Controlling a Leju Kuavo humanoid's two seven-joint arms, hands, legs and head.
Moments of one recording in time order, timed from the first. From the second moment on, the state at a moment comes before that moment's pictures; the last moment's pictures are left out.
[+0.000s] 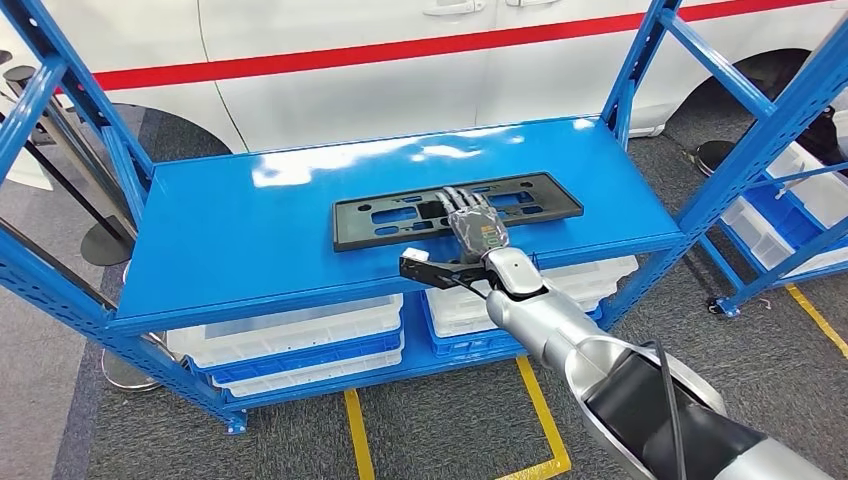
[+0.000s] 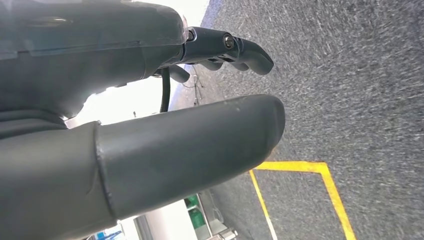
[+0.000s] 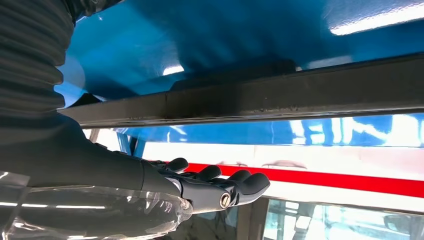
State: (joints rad) left arm 0.04 -0.12 0.94 -0.25 -1.20 -0.27 0.05; right arm -0.82 -0.06 0.59 -0.48 1.13 -0.34 0.04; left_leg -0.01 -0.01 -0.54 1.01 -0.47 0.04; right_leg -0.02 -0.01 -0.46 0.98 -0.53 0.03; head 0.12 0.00
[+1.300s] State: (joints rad) left arm 0.04 -0.14 0.96 -0.25 -1.22 -0.27 0.06; right arm -0.80 -0.04 0.57 -0.53 1.15 -0.31 0.03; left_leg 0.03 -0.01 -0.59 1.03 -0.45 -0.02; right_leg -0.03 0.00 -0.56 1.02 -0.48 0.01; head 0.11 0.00
